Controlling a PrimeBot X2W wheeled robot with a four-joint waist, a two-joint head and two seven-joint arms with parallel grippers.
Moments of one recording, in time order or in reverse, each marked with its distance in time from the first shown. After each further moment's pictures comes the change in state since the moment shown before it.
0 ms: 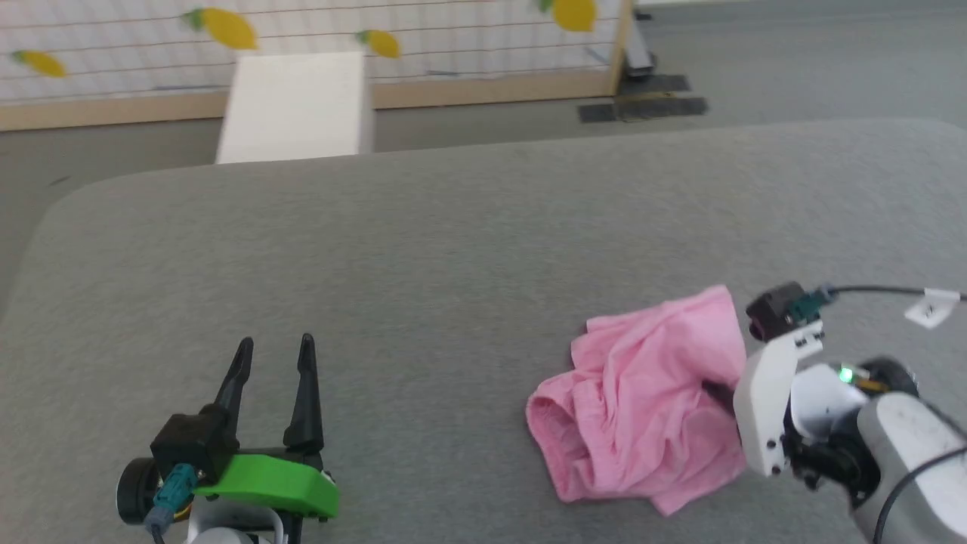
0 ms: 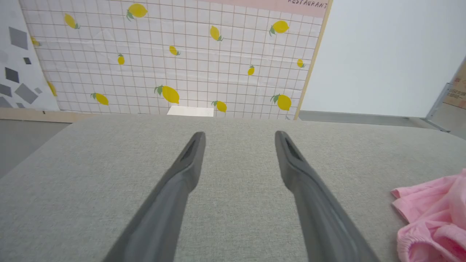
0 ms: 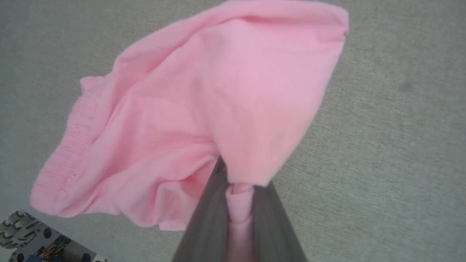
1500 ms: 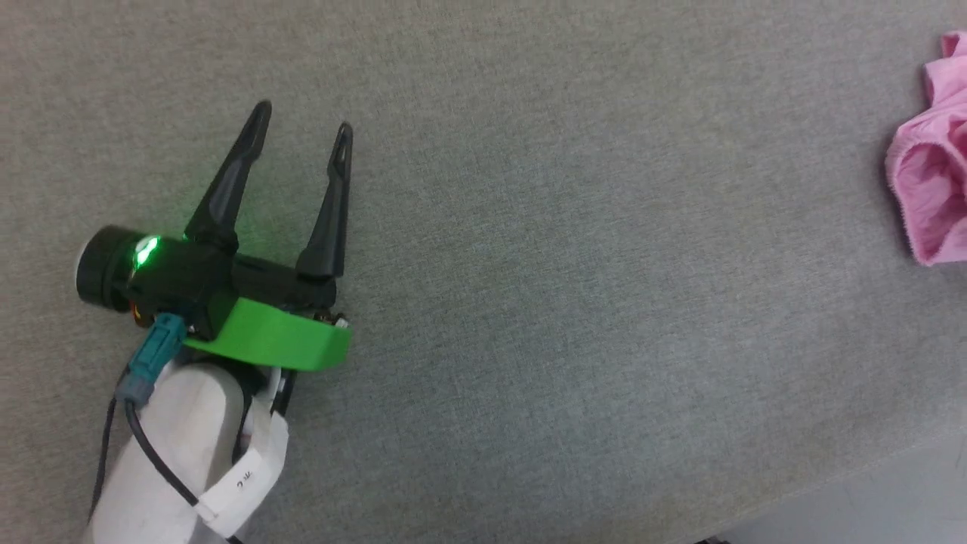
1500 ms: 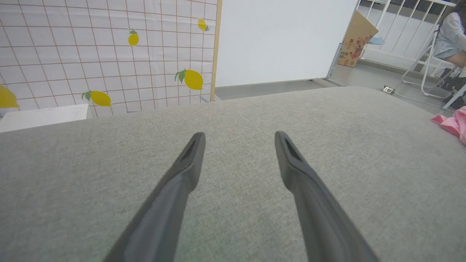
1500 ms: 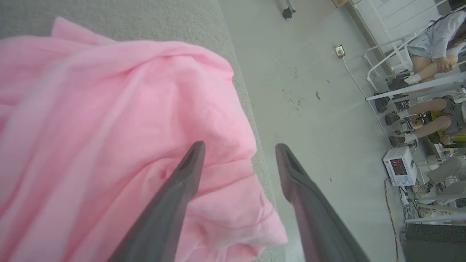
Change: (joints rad) left arm -0.365 0.098 -0.091 -0.207 0.110 -0.077 0.102; right arm -0.493 -0.146 -0.615 0.662 -0.715 0.001 -0.732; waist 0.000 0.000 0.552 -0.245
